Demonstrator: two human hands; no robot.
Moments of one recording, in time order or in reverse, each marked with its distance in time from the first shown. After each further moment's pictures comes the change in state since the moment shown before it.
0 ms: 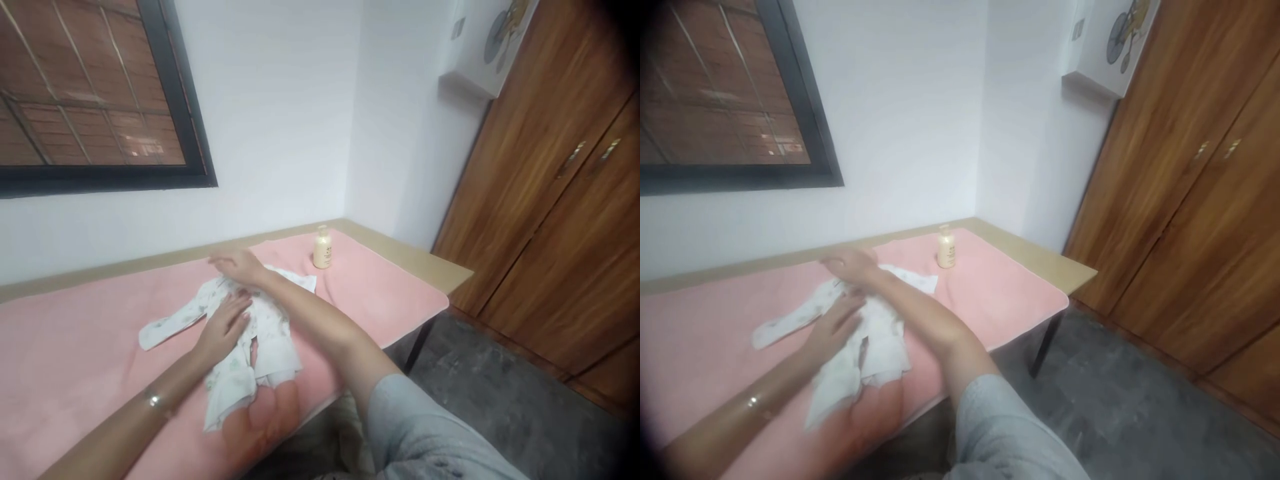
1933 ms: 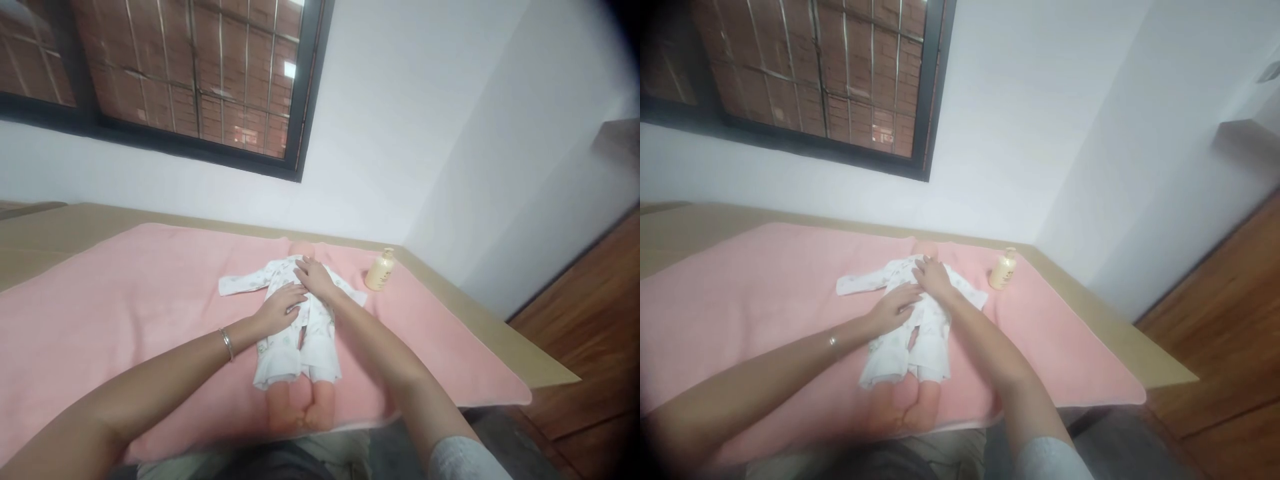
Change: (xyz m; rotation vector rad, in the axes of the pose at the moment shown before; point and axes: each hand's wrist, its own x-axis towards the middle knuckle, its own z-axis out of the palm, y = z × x) left_hand -0.022 -0.004 0.012 0.063 0.175 0.220; right_hand -0.045 0.037 0.034 -0.491 -0.210 0.192
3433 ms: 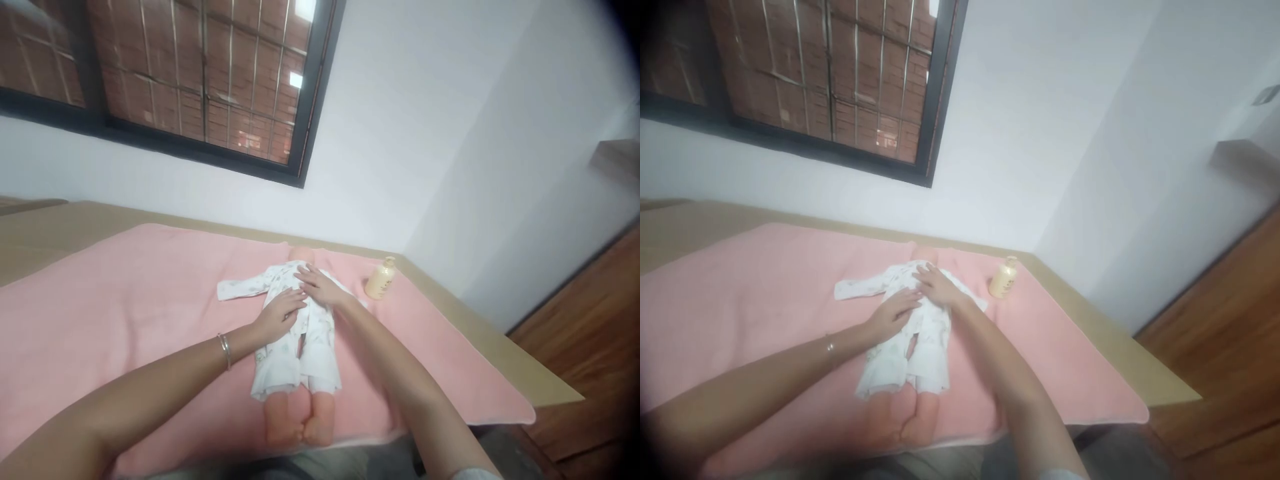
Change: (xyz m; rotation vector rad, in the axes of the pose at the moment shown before) left_hand -0.003 -0.003 0.004 -0.039 0.014 -0.091; right_hand -0.009 0.026 -0.012 0.192 -0.147 -0.212
